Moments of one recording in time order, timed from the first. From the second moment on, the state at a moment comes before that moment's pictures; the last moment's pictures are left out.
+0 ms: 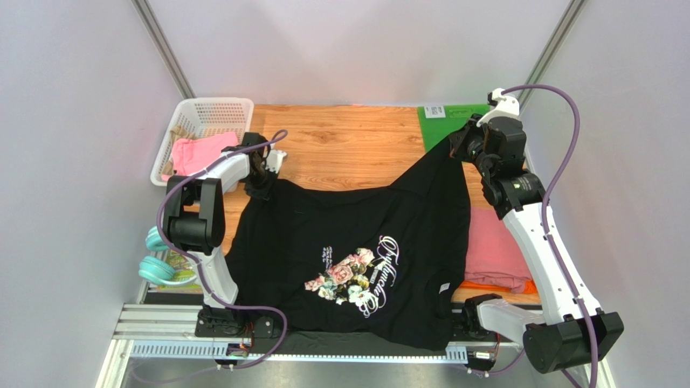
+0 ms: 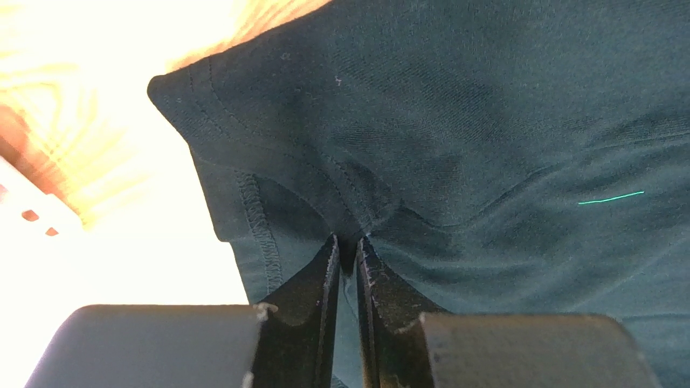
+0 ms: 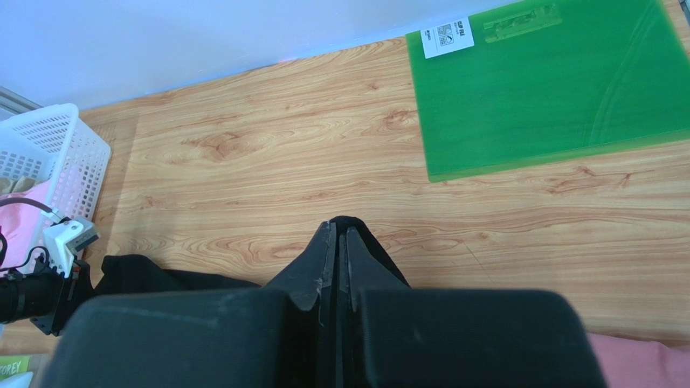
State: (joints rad) left arm -0.10 1.87 1.26 -0.69 0.09 0.31; right arm 0.20 1.12 1.22 -0.38 0.09 0.37
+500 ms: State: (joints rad) left arm -0.10 1.86 1.26 -0.70 0.07 0.31; right arm 0.20 1.12 1.22 -0.38 0.07 0.38
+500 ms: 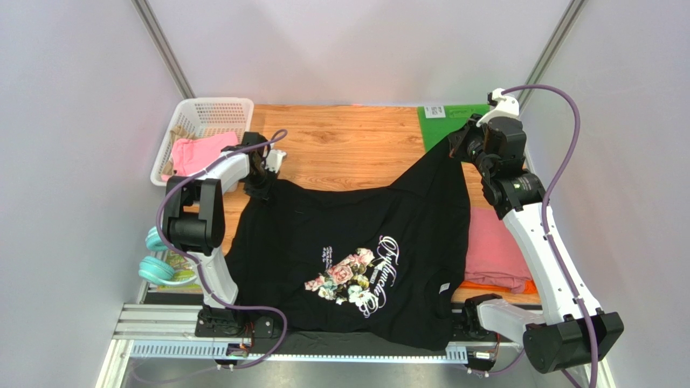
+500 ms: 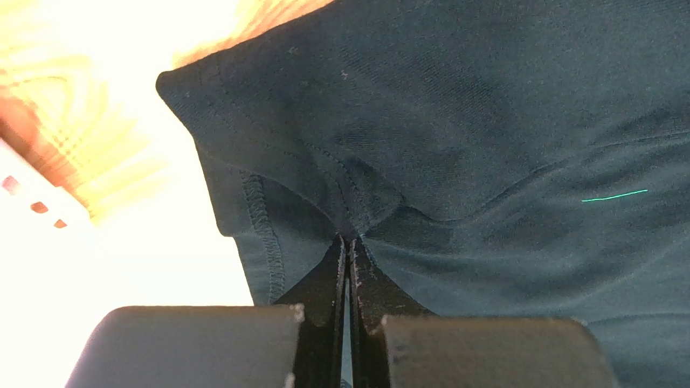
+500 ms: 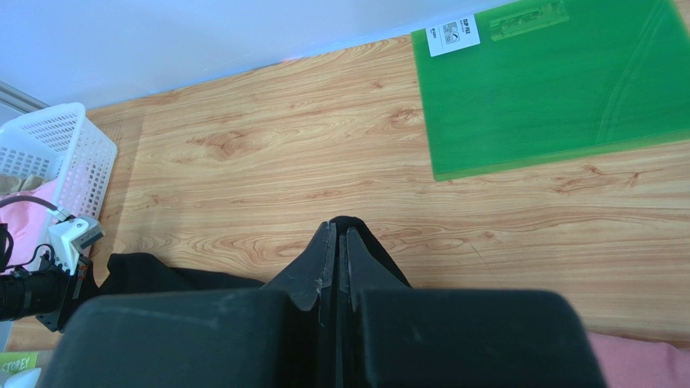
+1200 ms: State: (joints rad) left arm -0.10 1.66 1.46 -0.80 0.07 0.31; right arm 0.20 1.11 1.22 -0.38 0.07 0.38
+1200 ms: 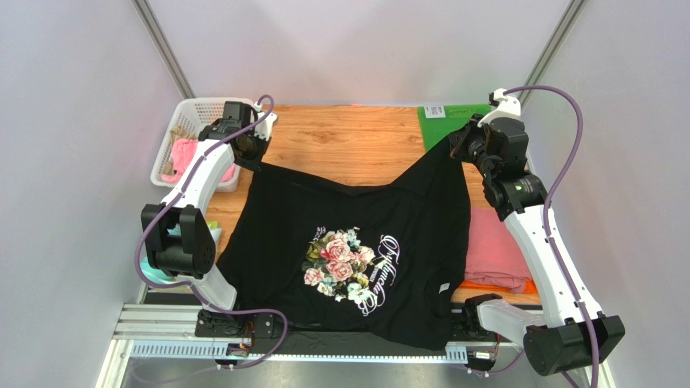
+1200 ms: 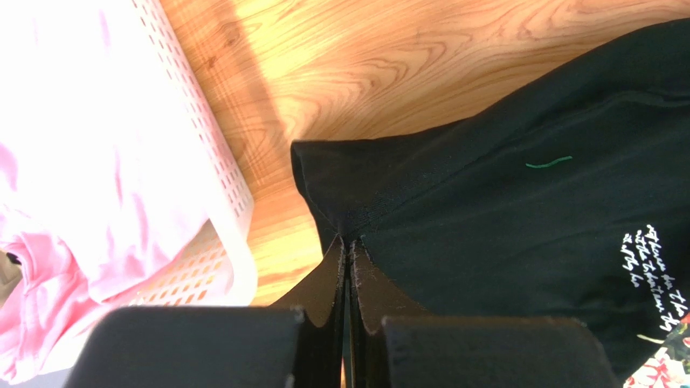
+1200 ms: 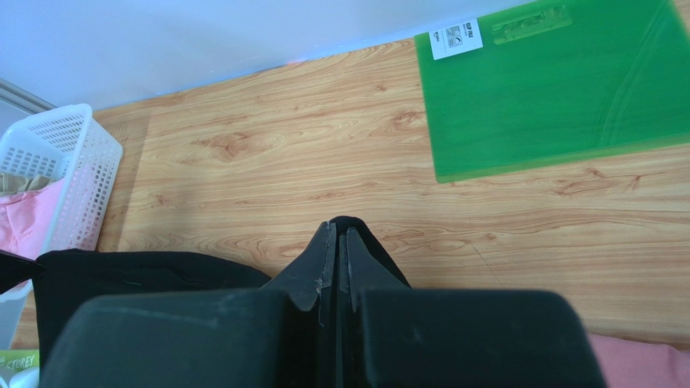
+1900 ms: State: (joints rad) left arm -0.05 1.34 1.87 -0.89 -0.10 0.33; right arm 0.20 0.91 1.50 -0.45 0.11 0.35
